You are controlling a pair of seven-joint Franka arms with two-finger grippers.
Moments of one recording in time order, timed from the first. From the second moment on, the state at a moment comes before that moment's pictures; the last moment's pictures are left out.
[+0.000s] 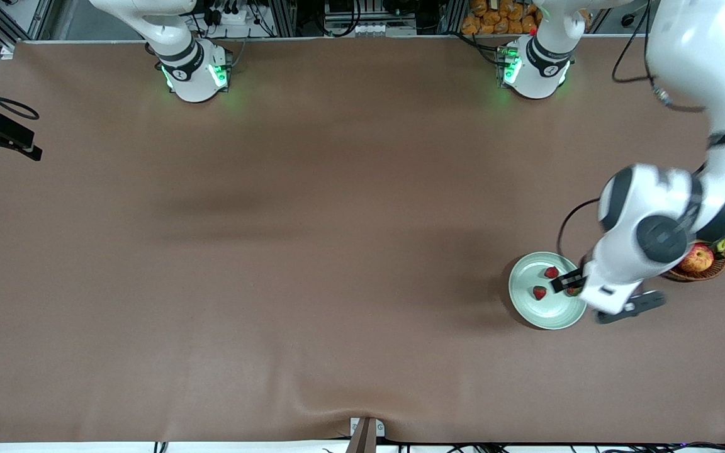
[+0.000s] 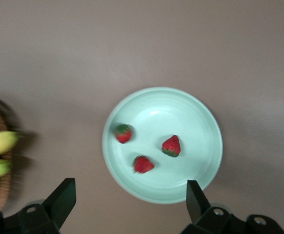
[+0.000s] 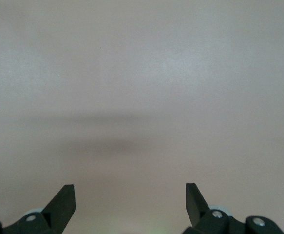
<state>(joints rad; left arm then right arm) 0.03 0.43 -0.23 -1.55 0.29 1.95 -0.56 -0.04 -0.06 -0.06 -1.63 0.02 1.53 -0.11</state>
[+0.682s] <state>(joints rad) 0.06 0.08 -0.21 -1.56 0.08 1.68 -0.23 -0.04 -0.06 -0.06 -1.63 0.02 1.49 -0.11</state>
